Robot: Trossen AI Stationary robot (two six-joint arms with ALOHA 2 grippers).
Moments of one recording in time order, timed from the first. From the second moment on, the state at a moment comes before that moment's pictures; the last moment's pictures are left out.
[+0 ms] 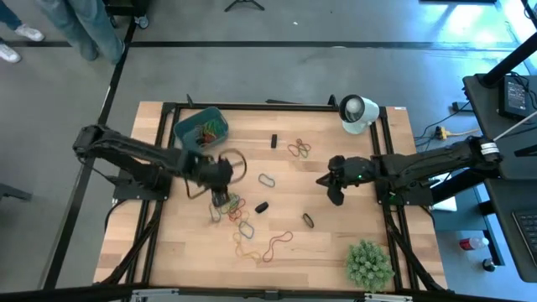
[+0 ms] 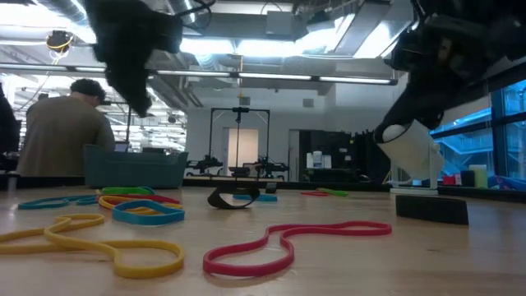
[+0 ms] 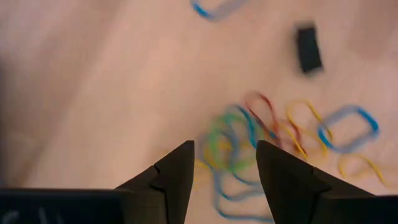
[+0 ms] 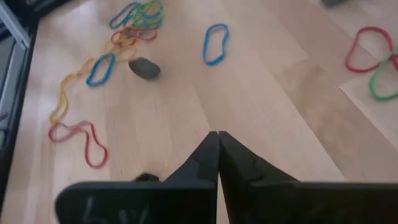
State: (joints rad) left arm -0.17 1.30 0.93 -0.82 -0.16 -0.65; right arm 0.09 0.96 0.43 -0.12 0.10 0.52
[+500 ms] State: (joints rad) left arm -0.33 1.56 0.92 -0.91 -0.06 -1.34; right arm 0.09 0.95 0.42 -0.13 0.10 0.46
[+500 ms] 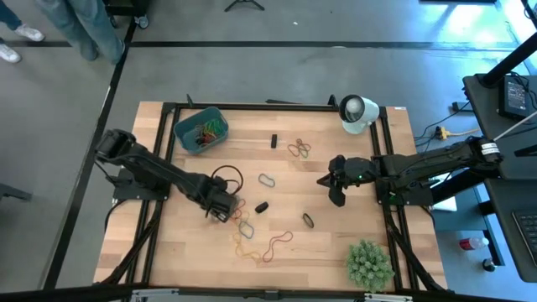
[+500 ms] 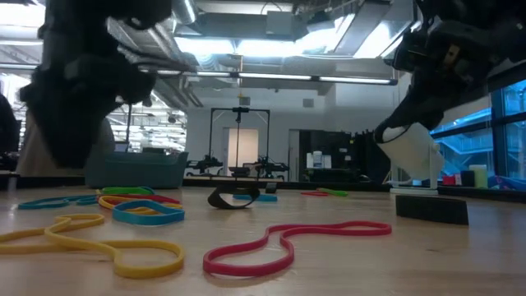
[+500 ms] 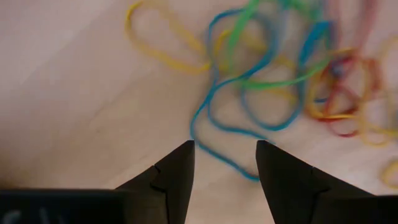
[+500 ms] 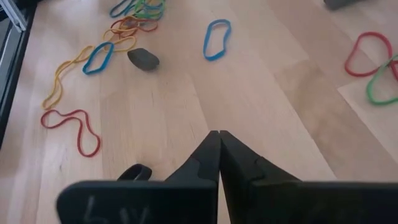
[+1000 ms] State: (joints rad) left arm -0.33 1.55 0.73 -0.69 -0.03 -1.48; right arm 0.09 0.95 0.42 -0.13 0.08 0.44
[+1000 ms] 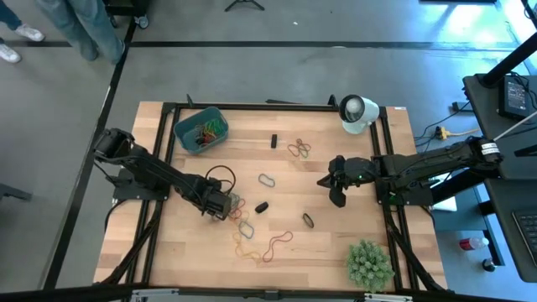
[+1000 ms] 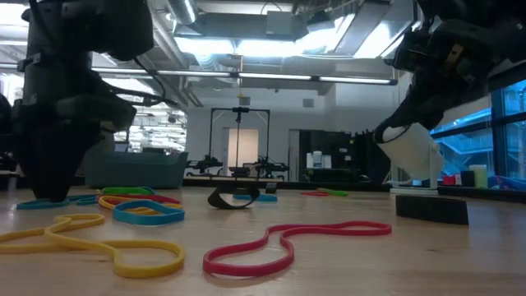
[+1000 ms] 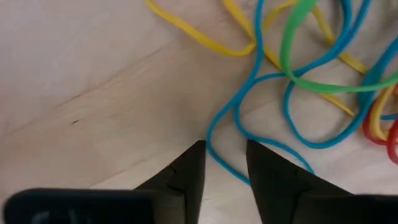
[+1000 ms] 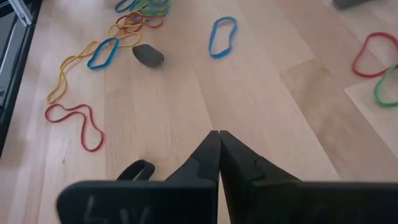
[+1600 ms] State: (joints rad) left arm -0.35 1.49 1.00 -0.94 -0.14 -1.51; right arm 0.09 0.95 0.42 -0.12 0.08 0.40
